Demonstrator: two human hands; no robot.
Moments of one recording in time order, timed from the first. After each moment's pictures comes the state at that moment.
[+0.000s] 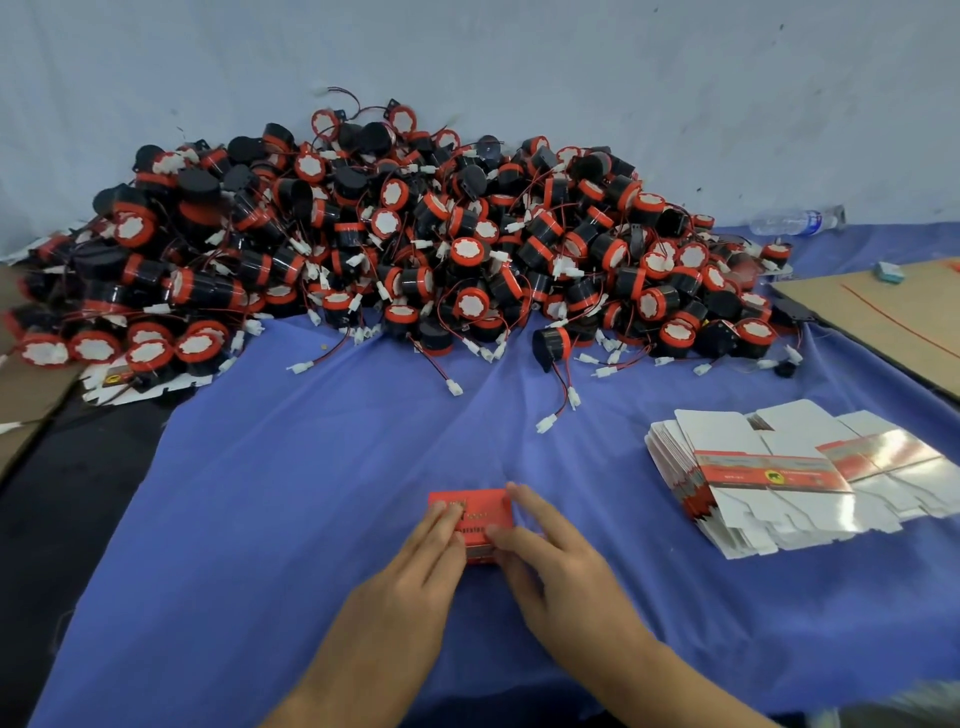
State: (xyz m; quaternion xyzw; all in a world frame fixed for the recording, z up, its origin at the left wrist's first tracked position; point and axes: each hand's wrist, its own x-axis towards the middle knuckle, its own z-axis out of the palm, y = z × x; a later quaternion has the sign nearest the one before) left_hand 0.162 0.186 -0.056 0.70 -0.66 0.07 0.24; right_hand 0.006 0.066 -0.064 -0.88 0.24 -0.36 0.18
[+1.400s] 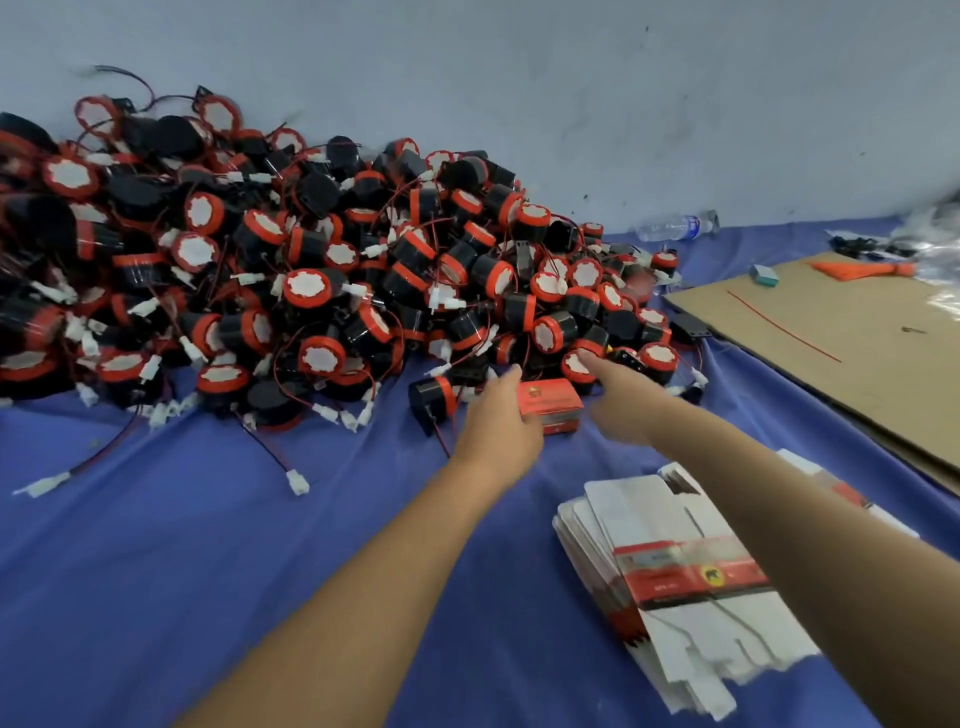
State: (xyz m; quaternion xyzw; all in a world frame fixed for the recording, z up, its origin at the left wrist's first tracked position) left_hand 0.110 -0.156 0.006 0.69 -0.55 -0.28 0.38; right_hand -0.030 -0.237 0.042 -0.81 0.55 -0.03 0.21
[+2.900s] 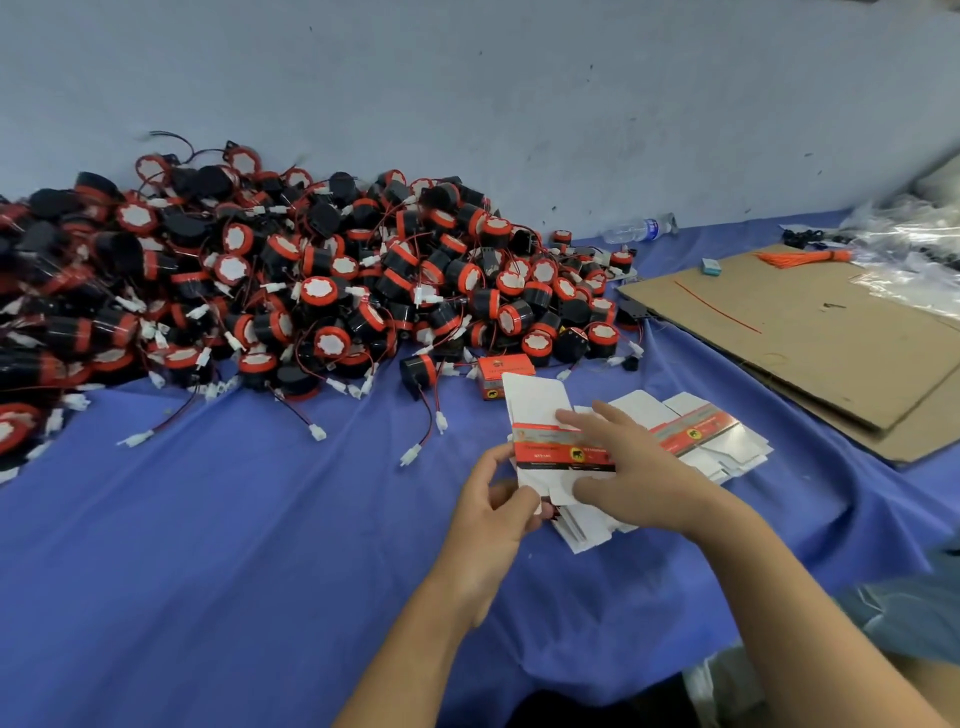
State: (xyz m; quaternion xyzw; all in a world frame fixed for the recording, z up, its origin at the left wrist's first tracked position) left_hand 0.017 0.026 -0.004 0.50 -0.37 -0.52 0.59; right_hand -0.137 -0.059 0.062 -0.81 0.51 -0.07 0.27
